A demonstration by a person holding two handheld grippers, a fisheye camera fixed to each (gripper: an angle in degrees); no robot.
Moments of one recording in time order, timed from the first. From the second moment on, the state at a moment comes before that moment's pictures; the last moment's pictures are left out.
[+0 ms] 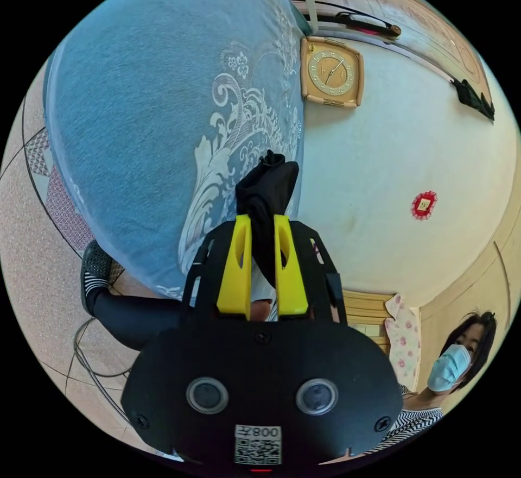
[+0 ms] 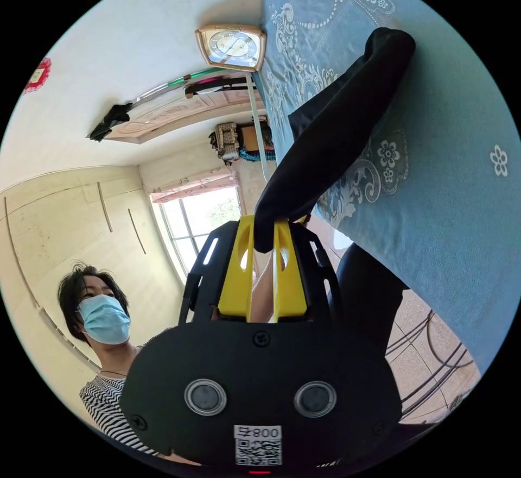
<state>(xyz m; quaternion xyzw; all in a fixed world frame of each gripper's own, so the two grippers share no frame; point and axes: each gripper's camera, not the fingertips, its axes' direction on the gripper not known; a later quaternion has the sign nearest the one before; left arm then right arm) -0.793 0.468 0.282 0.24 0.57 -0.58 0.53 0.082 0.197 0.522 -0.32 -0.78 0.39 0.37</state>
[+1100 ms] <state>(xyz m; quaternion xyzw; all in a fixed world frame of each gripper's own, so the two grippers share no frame) -0.702 0.263 0.438 0.24 0.63 -0.58 0.45 0.145 0.120 0.347 -0.31 -0.78 0.38 0.39</state>
